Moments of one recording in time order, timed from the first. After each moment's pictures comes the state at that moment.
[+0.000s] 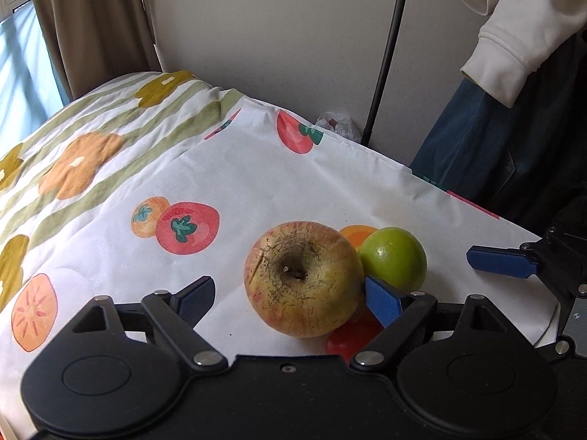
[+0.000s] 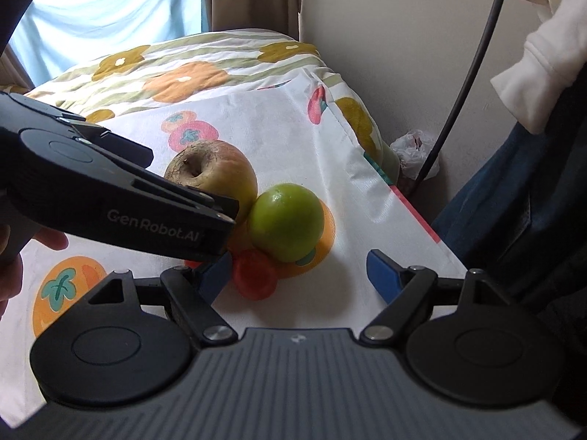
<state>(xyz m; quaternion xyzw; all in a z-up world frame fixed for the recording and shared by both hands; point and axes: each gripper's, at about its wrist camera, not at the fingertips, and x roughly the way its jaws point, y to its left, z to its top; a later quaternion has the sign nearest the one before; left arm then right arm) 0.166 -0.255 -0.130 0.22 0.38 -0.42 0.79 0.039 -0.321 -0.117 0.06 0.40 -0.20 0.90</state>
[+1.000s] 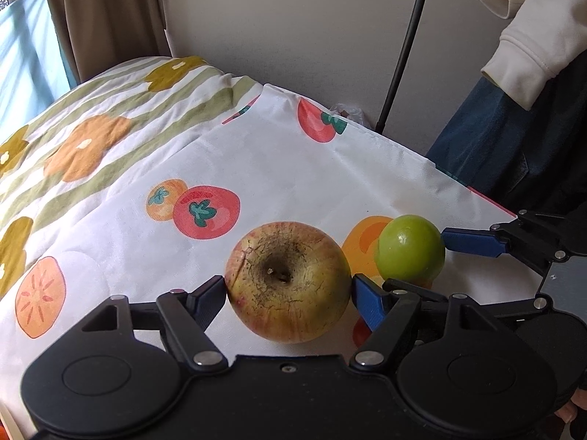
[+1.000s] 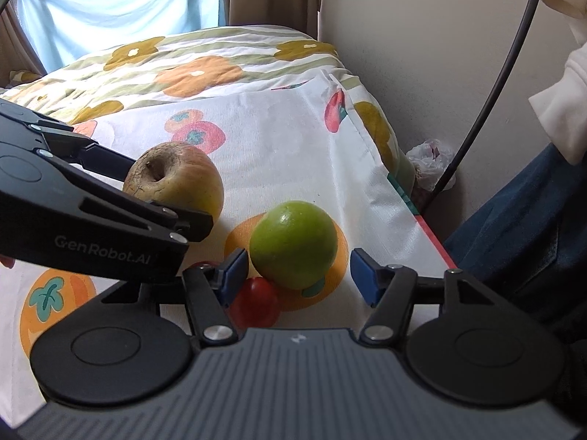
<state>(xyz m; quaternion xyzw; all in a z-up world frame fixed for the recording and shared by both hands) 0.181 -0.243 -0.133 0.20 0.41 -0.40 0.79 0.064 -0.336 -0.127 0.05 0.40 -0.17 0.90</state>
